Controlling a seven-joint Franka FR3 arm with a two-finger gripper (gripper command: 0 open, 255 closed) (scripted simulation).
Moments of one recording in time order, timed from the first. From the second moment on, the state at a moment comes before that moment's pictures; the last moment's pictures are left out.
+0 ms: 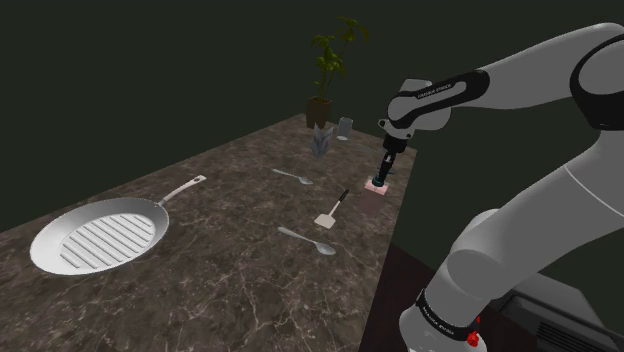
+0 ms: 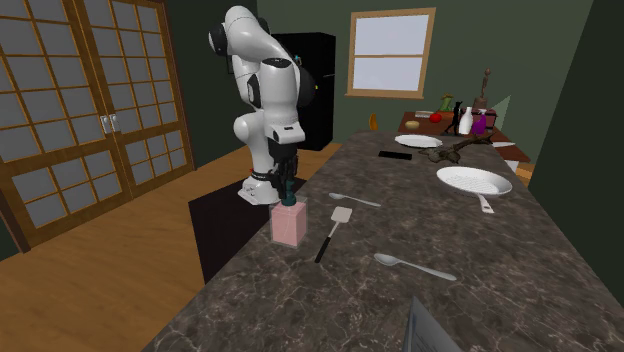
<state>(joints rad) -0.08 -0.34 -0.55 -2.48 -0.17 2.15 -0.77</state>
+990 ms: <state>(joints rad) -0.09 -0.42 -0.51 -2.36 -0.18 1.96 -0.76</state>
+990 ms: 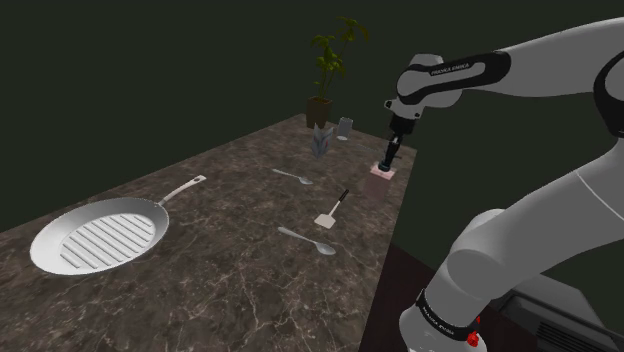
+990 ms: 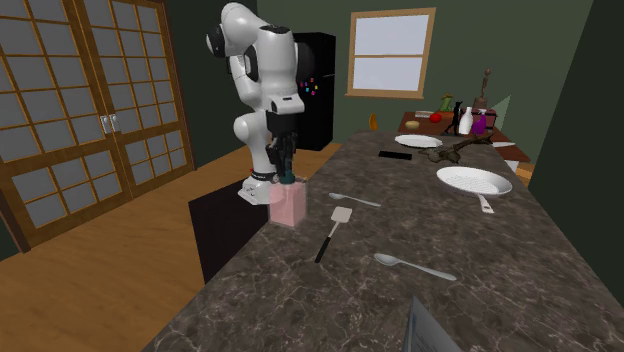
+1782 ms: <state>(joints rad) -0.08 -0.44 -0.48 -2.22 -0.17 1.80 -0.75</state>
